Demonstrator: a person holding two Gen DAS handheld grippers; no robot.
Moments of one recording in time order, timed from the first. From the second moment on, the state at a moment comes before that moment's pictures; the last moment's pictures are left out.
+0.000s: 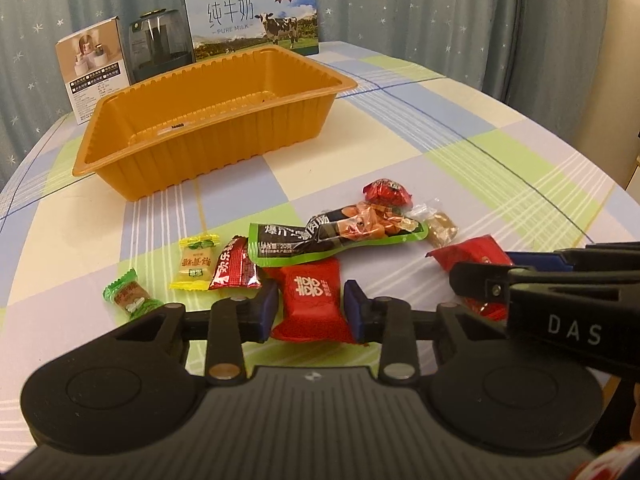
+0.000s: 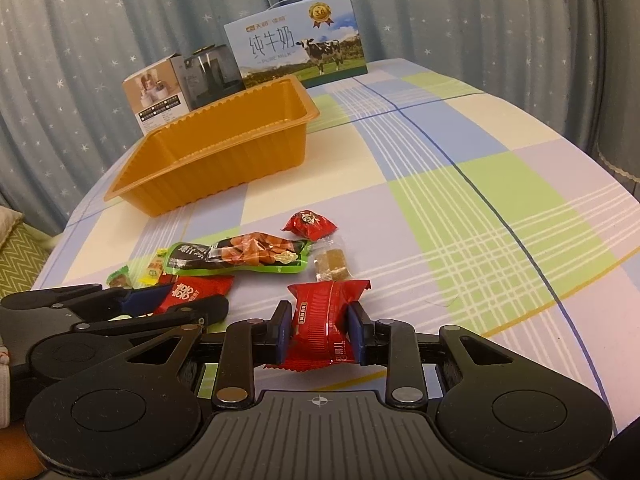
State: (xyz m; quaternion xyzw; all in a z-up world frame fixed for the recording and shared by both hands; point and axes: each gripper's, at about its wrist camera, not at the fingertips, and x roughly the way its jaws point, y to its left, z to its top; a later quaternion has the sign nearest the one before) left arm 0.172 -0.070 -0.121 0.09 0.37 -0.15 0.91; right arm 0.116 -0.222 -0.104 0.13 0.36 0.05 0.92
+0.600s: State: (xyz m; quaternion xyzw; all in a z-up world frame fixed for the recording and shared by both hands) left arm 0.149 -0.054 -0.112 0.08 0.37 -0.14 0.91; right arm 0.113 -0.217 -0.099 0.12 0.35 0.06 0.93
